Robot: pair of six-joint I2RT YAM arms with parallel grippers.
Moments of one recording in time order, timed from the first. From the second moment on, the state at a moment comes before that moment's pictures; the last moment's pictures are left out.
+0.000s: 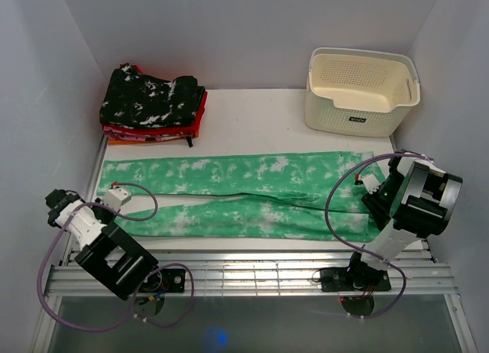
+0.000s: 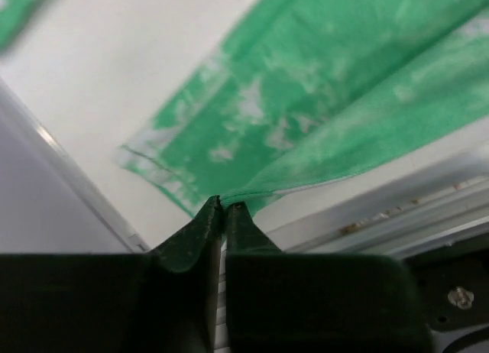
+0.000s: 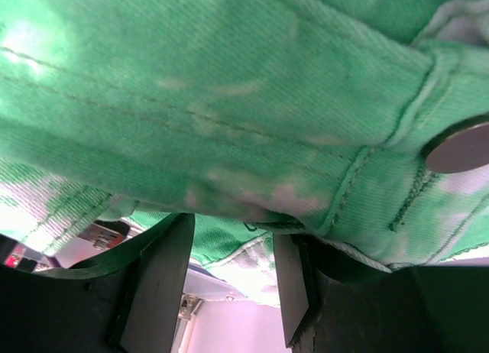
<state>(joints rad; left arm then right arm) 0.88 1.16 0.76 -0.91 0.40 1.49 -0.41 1.73 1.00 -1.07 0.00 -1.05</state>
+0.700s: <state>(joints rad) 0.96 1.43 1.04 -1.18 0.56 1.49 -0.41 1.72 1.15 -1.12 0.00 -1.05</state>
